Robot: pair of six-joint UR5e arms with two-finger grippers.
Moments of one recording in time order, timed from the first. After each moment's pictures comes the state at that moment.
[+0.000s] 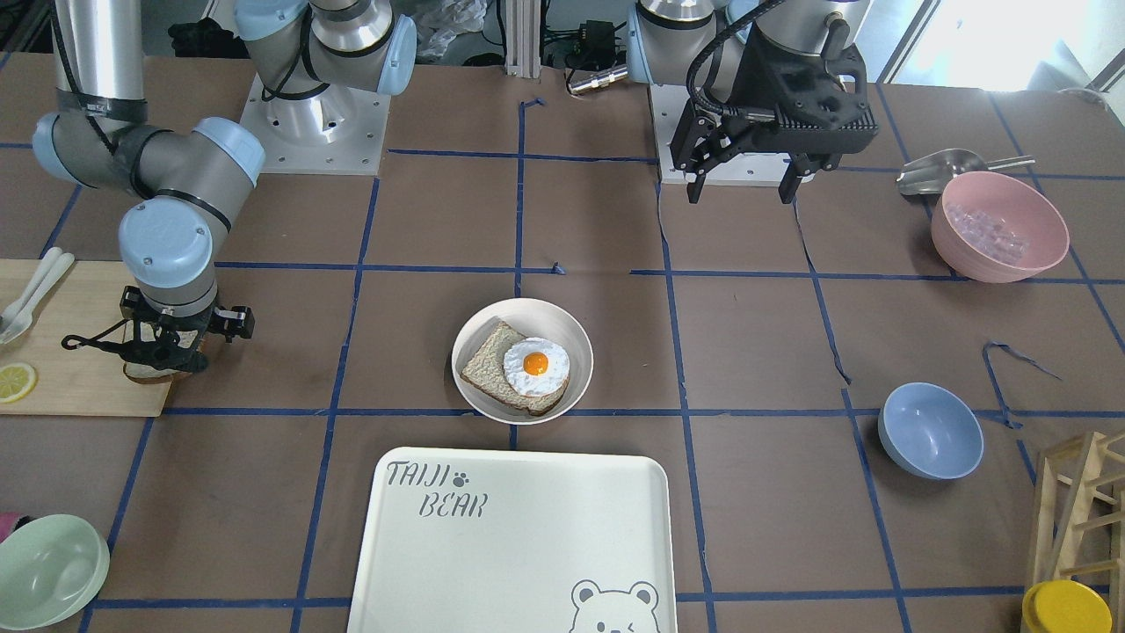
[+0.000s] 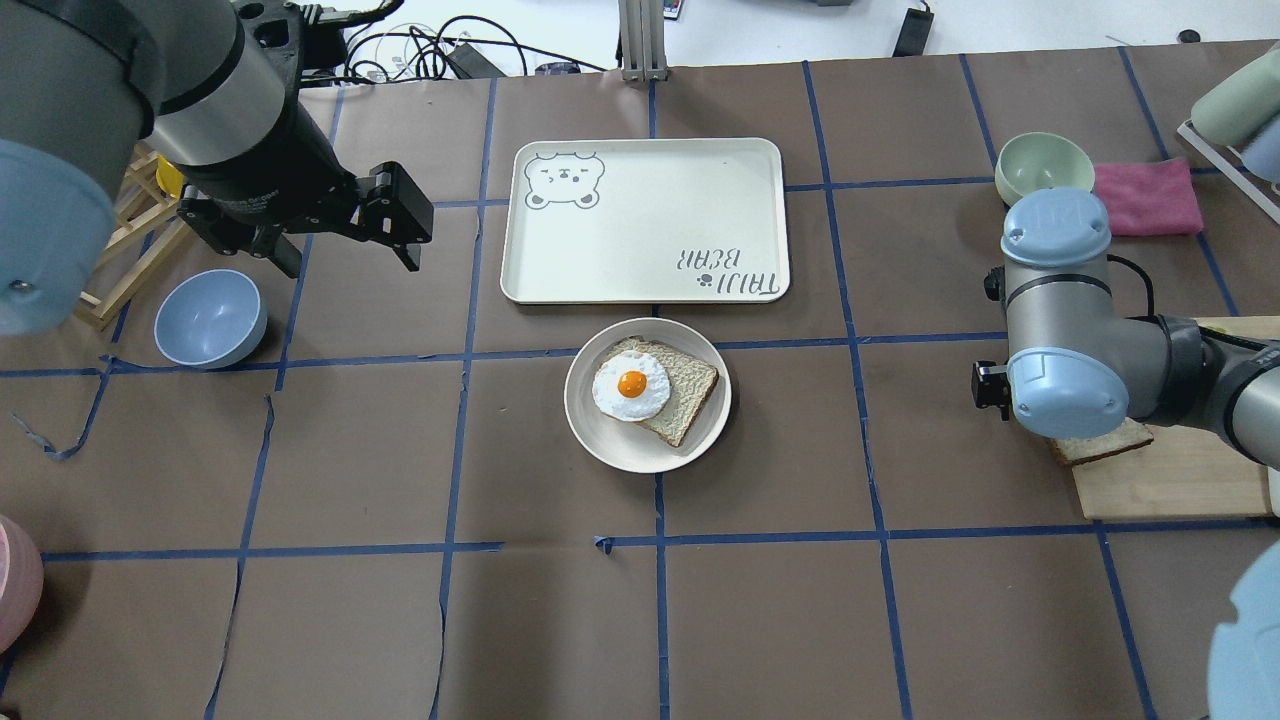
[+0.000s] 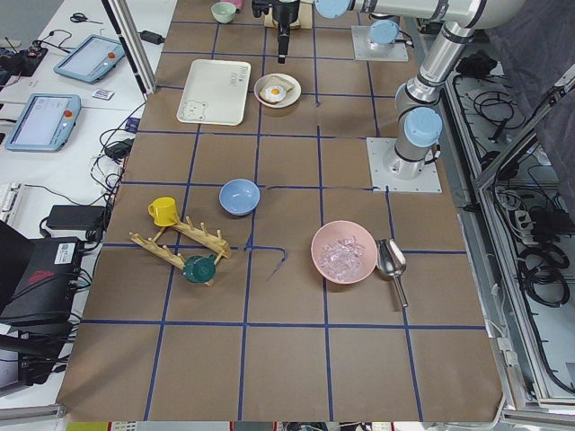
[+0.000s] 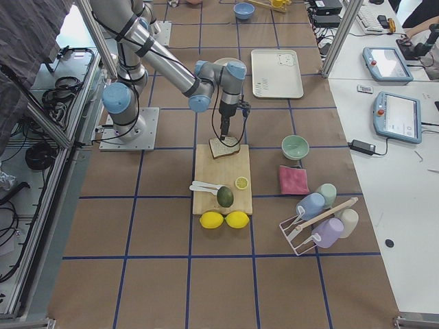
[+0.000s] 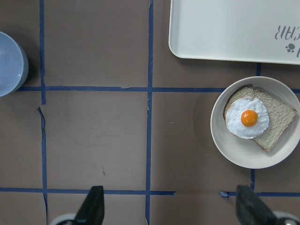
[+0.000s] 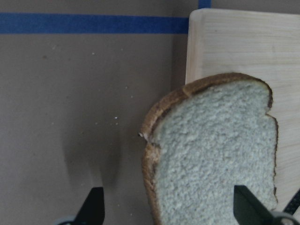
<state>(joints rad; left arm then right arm) -1.63 -1.48 -1.62 -1.53 1.59 -0.08 1.34 -1.29 2.14 -2.35 -1.99 -0.17</state>
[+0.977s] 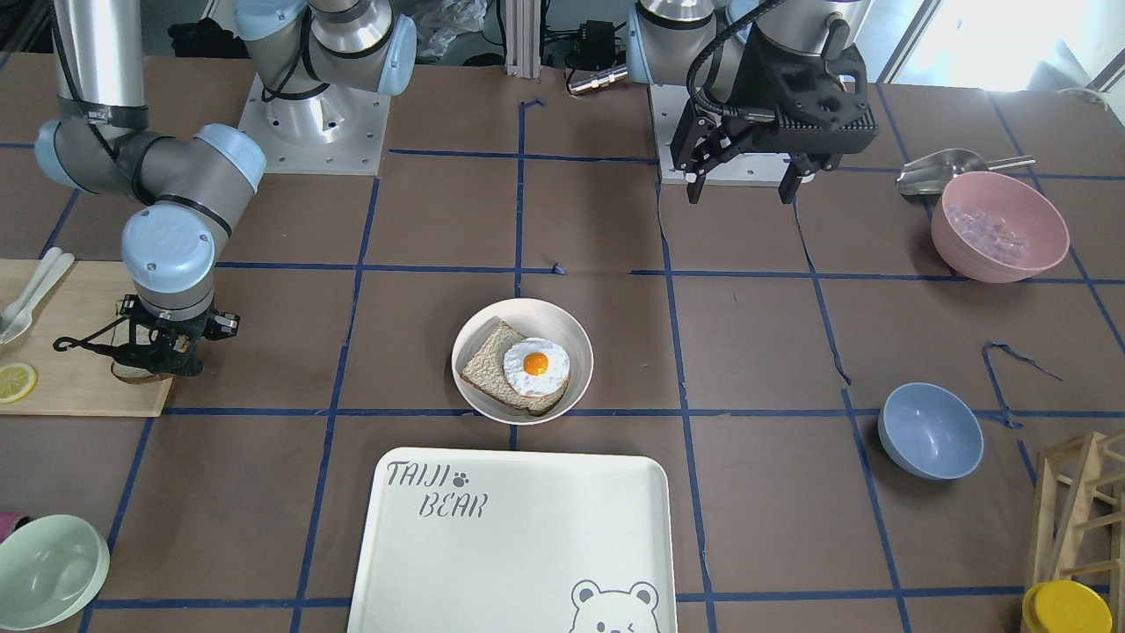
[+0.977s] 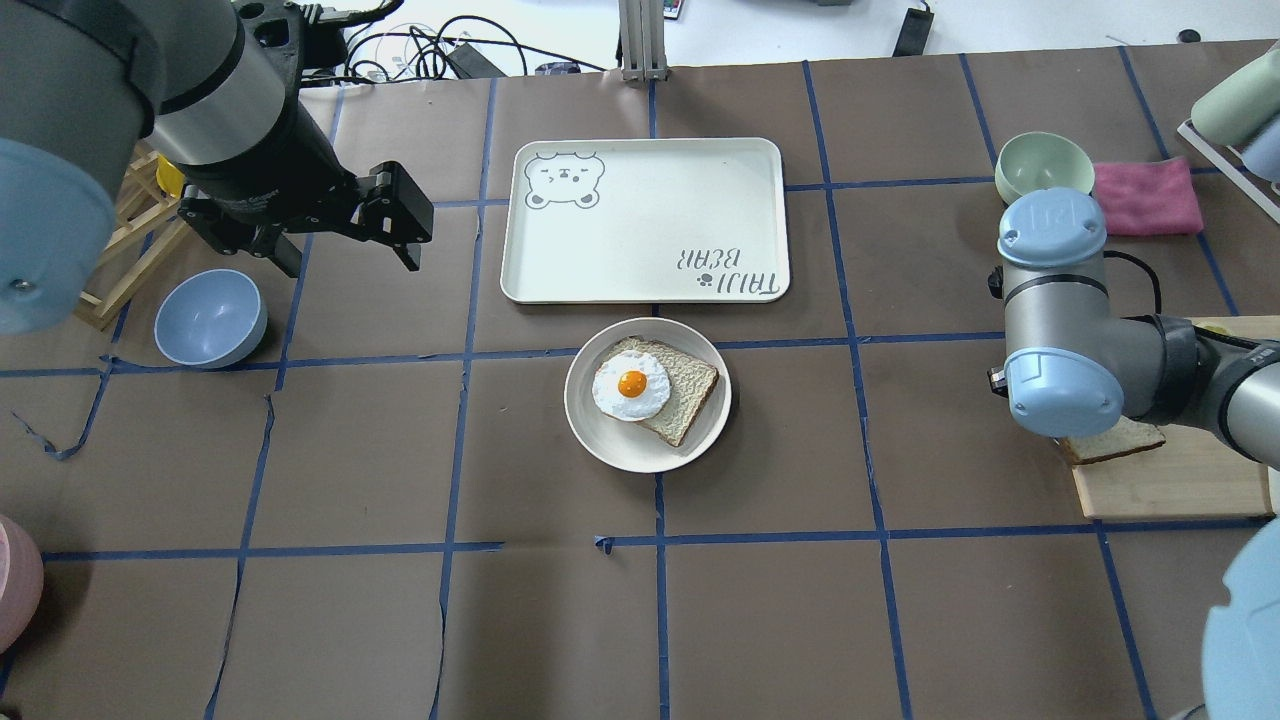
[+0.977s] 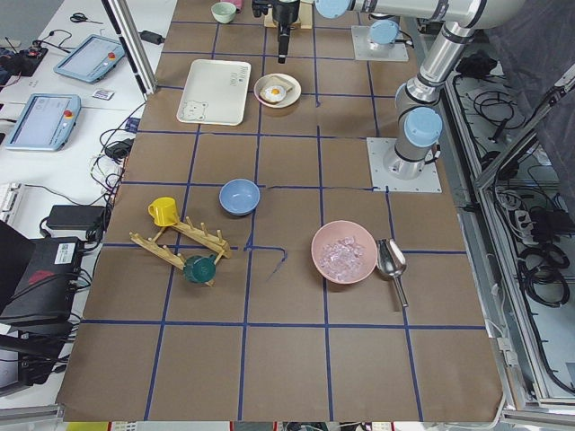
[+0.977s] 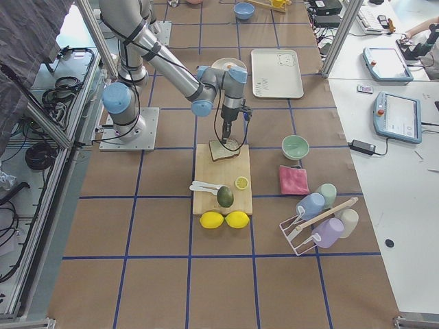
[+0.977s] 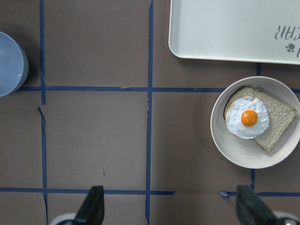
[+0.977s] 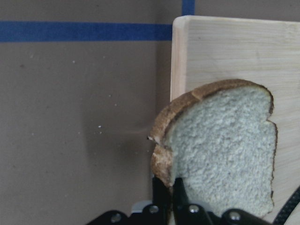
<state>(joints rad) -1.63 -1.48 -1.62 -1.53 1.59 -0.08 1.34 -1.28 2.14 -2.36 -2.01 -0.17</state>
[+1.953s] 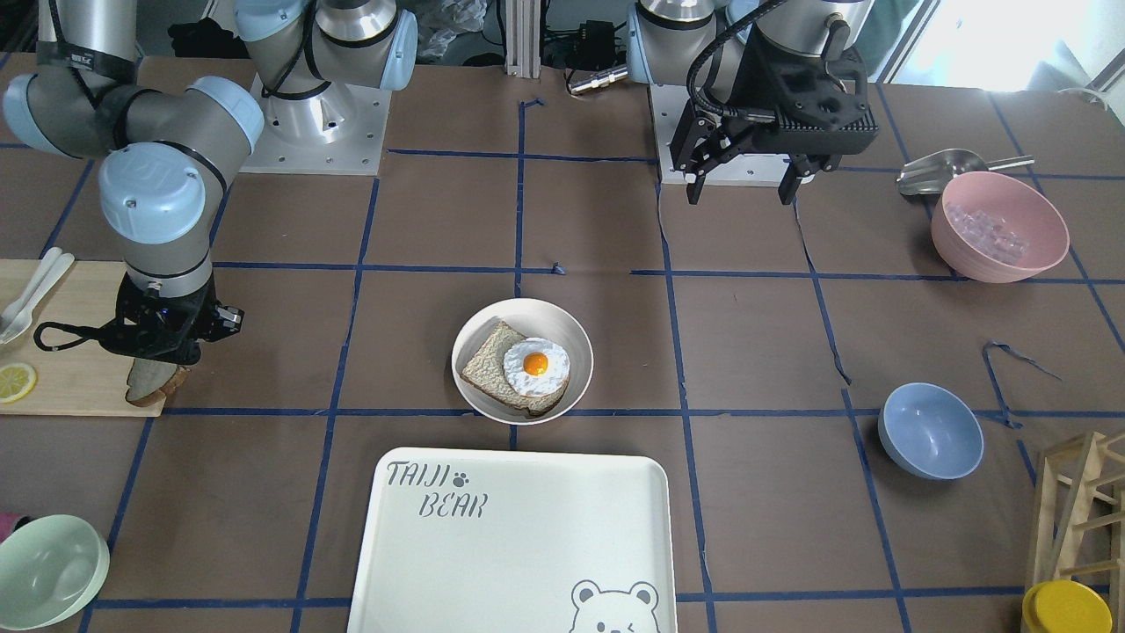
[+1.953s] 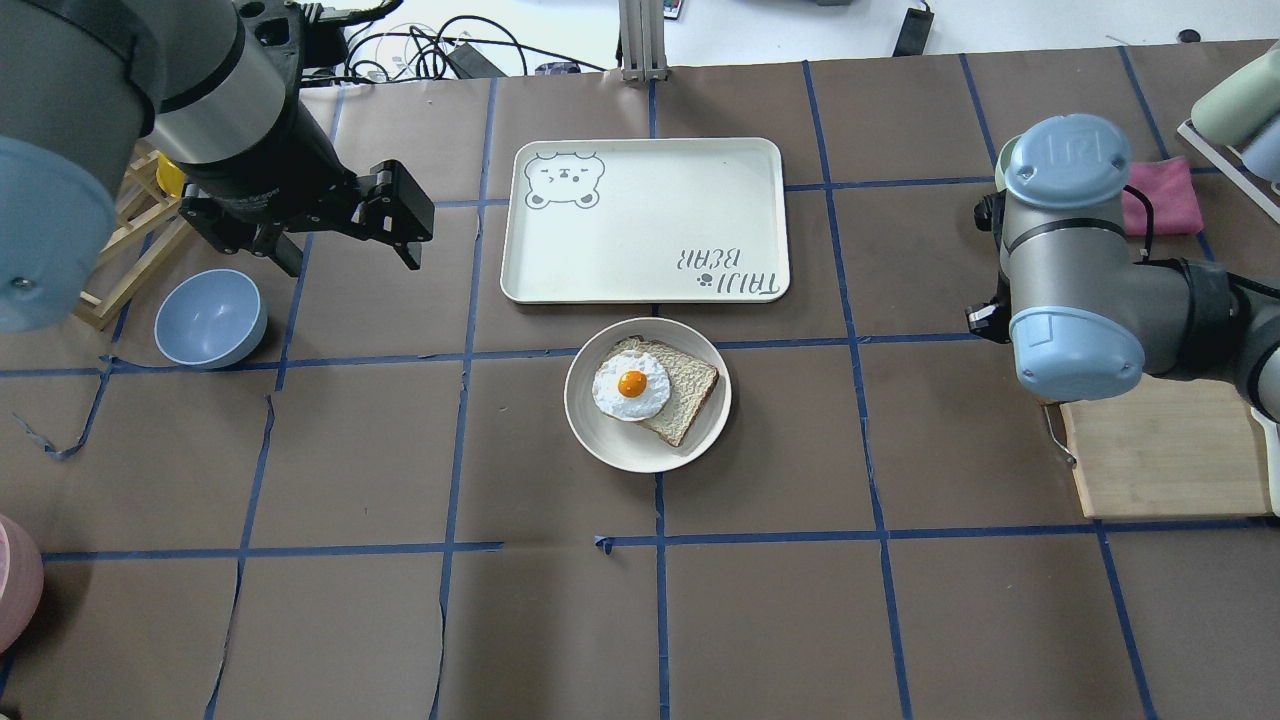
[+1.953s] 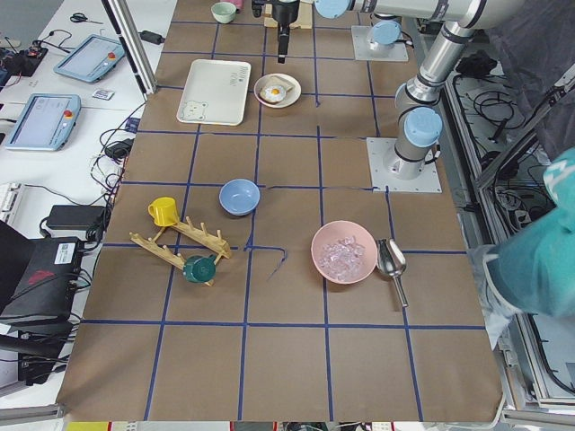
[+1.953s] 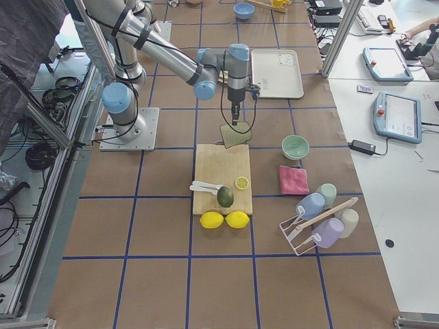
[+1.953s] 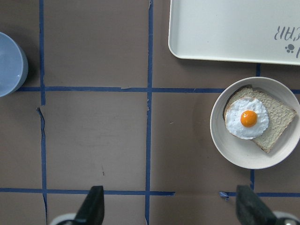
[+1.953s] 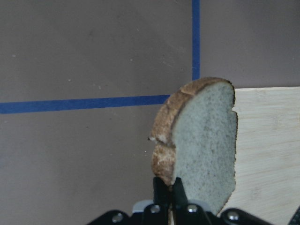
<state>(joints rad) -1.63 -1.48 -1.62 -1.53 1.58 -0.08 1.44 -1.42 2.03 -2.26 -1.90 -0.13</state>
